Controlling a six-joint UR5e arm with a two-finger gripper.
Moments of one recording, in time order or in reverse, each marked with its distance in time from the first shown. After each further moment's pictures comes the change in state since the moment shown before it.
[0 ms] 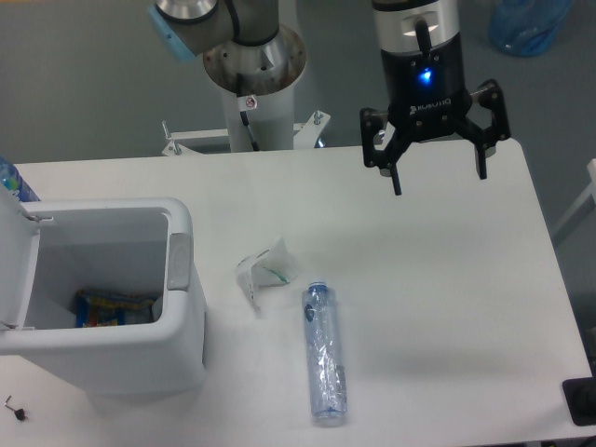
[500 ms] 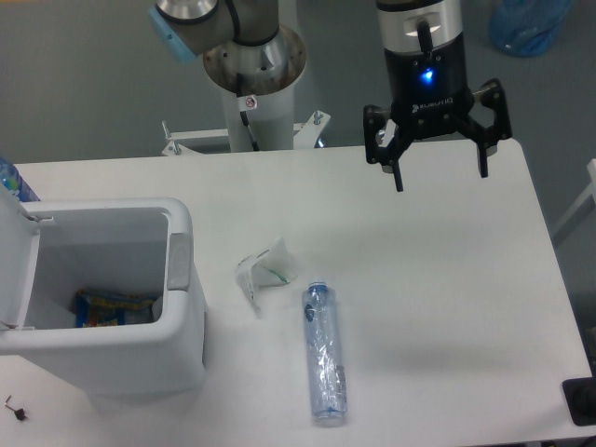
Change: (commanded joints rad) arm -0.009 0.017 -0.076 0.031 -0.005 -0.003
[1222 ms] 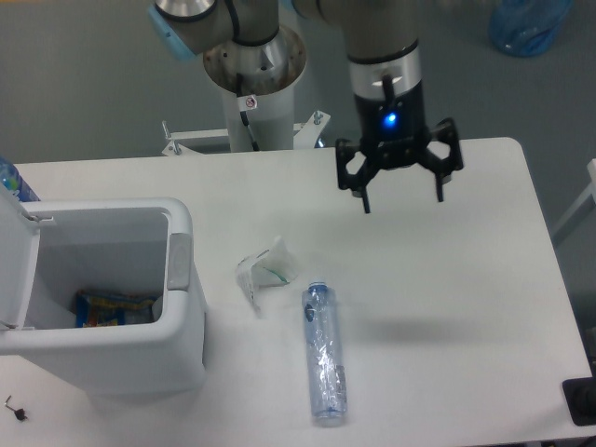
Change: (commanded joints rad) arm -0.054 0.029 -0.290 0.135 -0.002 0.036
